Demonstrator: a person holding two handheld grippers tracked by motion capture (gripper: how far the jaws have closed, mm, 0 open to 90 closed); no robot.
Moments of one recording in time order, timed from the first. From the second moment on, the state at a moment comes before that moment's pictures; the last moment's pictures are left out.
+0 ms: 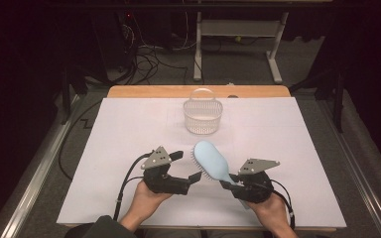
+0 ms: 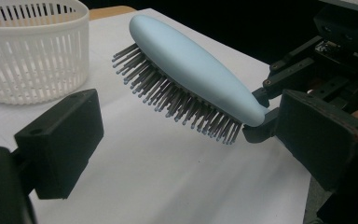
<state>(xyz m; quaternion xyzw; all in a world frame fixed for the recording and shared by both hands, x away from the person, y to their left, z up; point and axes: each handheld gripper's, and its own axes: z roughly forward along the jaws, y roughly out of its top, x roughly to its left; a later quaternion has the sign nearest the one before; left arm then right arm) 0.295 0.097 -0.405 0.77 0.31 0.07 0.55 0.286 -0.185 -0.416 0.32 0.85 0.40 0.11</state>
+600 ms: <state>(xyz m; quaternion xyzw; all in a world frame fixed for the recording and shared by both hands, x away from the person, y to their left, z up) 0.301 0.077 -0.410 0.79 0.30 0.05 0.53 0.285 -0.182 -0.412 0.31 0.85 0.40 0.11</state>
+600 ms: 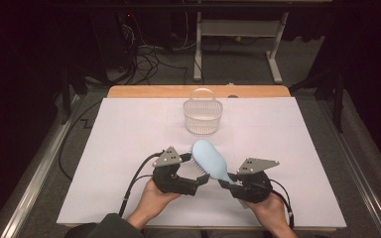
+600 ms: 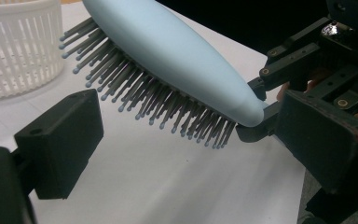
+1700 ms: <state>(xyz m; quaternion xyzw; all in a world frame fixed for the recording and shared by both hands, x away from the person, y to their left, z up) 0.307 0.062 -0.413 0.79 0.31 0.03 0.53 0.283 -0.169 -0.411 0.30 0.85 0.41 0.12</state>
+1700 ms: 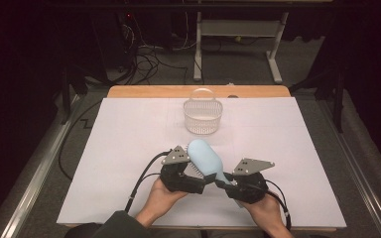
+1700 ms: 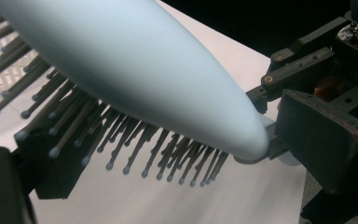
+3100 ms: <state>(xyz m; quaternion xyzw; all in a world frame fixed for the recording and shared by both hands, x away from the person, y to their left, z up) 0.303 0.070 -0.408 0.78 0.34 0.02 0.53 0.284 -0.156 -0.407 0.28 0.86 0.40 0.15</state>
